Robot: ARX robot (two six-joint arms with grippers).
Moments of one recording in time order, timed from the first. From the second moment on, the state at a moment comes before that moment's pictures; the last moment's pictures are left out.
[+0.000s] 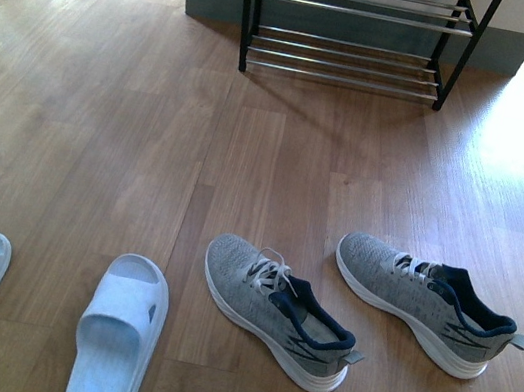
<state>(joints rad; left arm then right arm) 0.00 0.02 0.01 0.00 0.00 0.00 0.00 0.00 0.02 0.00 0.00 0.00</state>
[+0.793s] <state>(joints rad) 0.00 0.02 0.01 0.00 0.00 0.00 0.08 2.36 0.75 0.74 -0.15 -0.40</state>
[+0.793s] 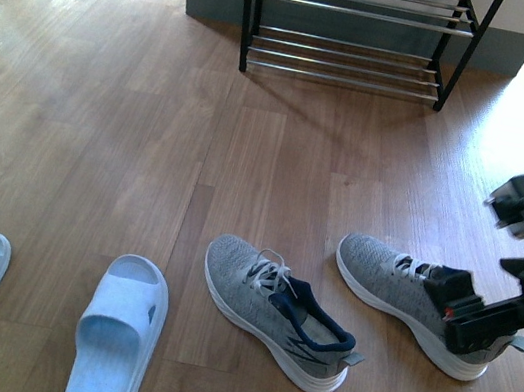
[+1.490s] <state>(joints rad) 0.00 0.02 0.01 0.00 0.00 0.00 0.00 2.73 1.14 0.60 -0.11 -0.45</state>
